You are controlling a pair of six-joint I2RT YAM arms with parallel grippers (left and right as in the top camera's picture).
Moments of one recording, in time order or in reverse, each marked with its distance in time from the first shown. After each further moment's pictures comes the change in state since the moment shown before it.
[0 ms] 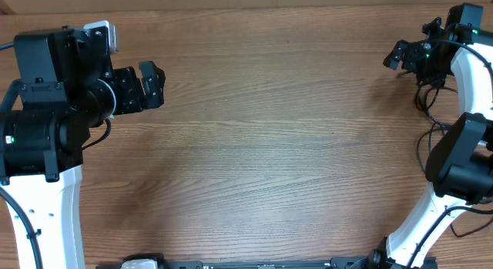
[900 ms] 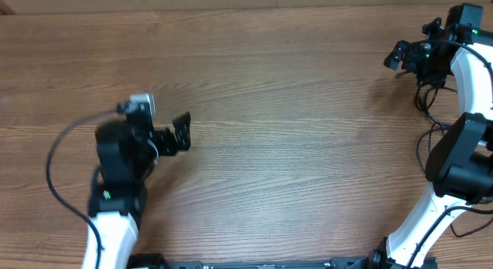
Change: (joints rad) left arm 0.000 -0.356 -1.274 1.235 0.080 -0.002; right arm 0.000 0.000 0.000 -0.001 0.007 0.000
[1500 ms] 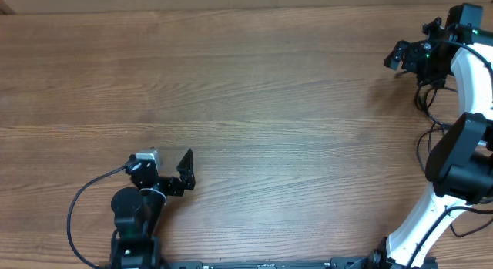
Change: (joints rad) left arm 0.000 -0.381 -0.522 0.344 -0.054 -0.029; right arm 0.000 0.000 0.000 -0.001 -0.001 0.000
